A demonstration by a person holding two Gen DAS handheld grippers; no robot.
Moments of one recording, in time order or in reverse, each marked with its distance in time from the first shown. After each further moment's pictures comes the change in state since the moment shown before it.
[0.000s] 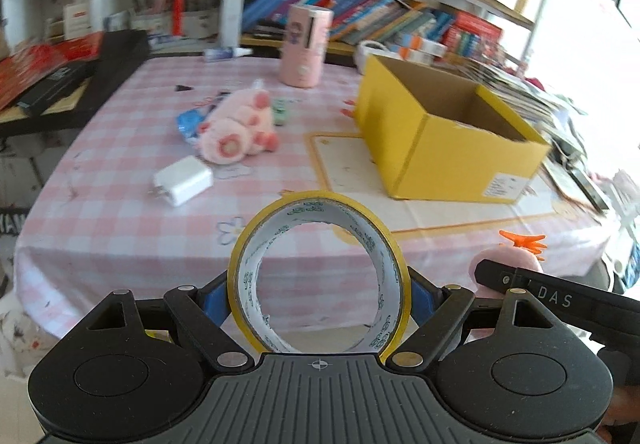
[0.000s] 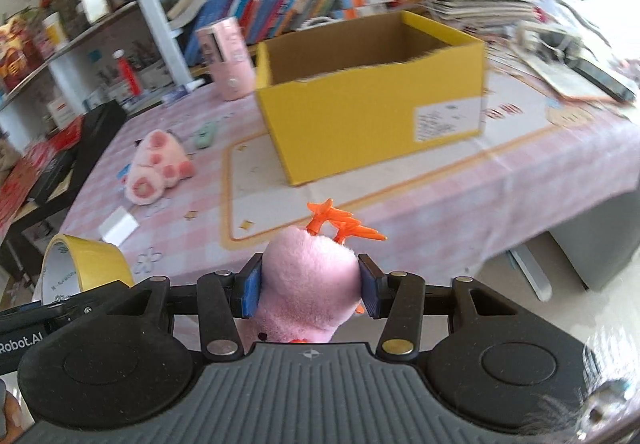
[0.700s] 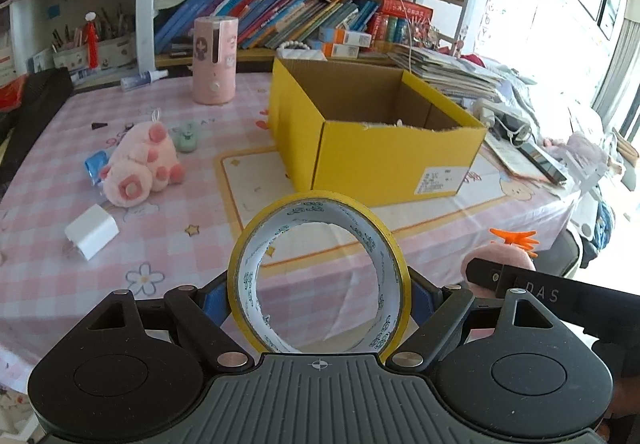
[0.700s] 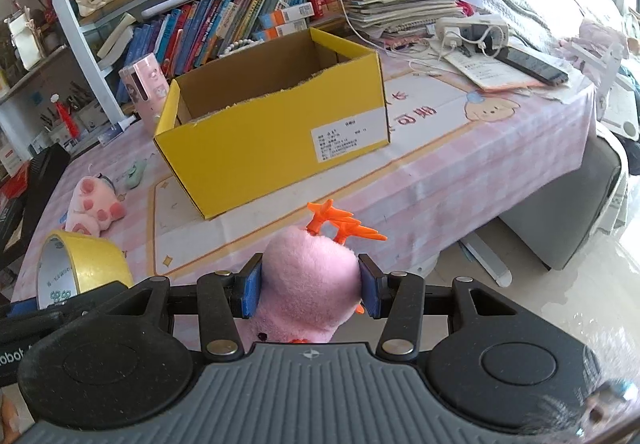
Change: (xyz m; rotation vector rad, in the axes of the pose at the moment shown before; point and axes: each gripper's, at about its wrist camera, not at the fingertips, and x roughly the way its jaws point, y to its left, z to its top) left arm 0.024 -0.058 0.020 0.137 -0.007 -0.117; right arm -0.013 -0.052 0.014 0.105 -0.047 -0.131
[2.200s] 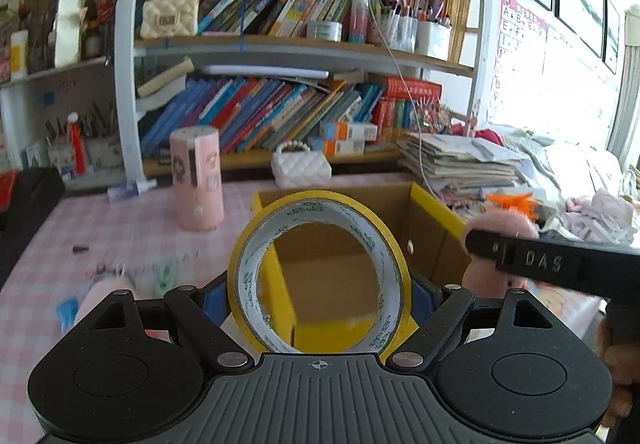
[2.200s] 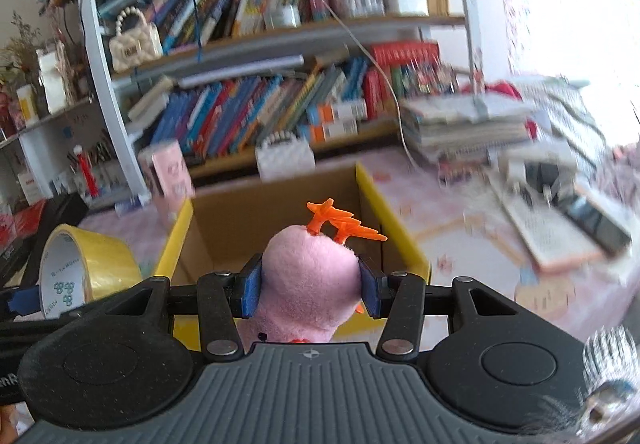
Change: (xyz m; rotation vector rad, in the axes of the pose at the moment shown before) left arm 0.062 -0.042 0.106 0.048 -0.247 0.084; right arm 0.061 -0.005 0.146 -0.184 -0.227 0.122
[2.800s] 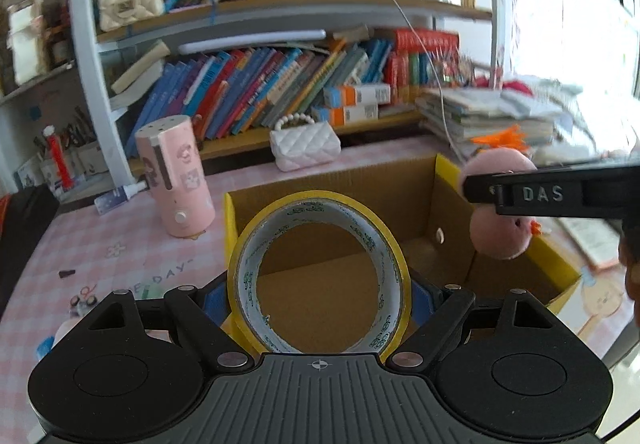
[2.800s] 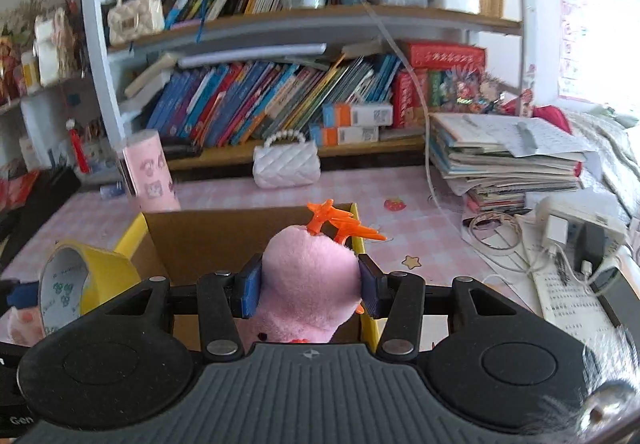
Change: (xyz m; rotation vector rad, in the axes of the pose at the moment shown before) left arm 0.095 -0.041 0.020 0.113 0.127 0.099; right arm 0.109 -0.047 0.053 -0.144 0.090 0.090
